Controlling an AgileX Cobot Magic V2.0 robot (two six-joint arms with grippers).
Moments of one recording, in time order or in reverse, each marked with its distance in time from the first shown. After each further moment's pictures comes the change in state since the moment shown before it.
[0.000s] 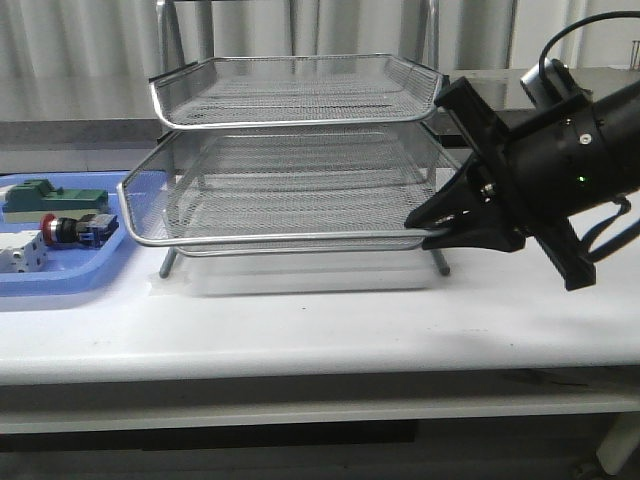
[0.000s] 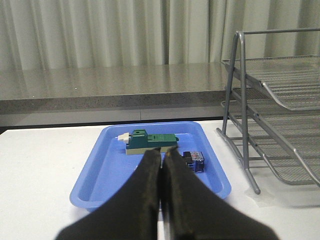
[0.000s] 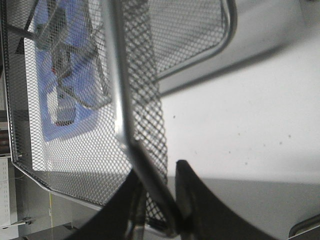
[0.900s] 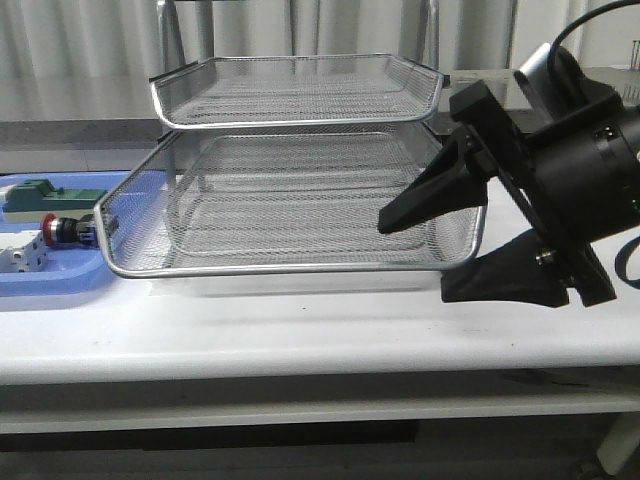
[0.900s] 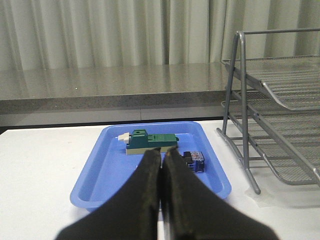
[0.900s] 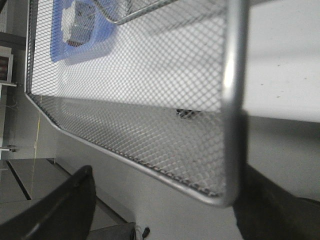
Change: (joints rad) left arm 0.000 0.000 0.000 0.000 0.000 0.000; right arm 0.001 -0.101 0.095 -0.099 0.137 -0.152
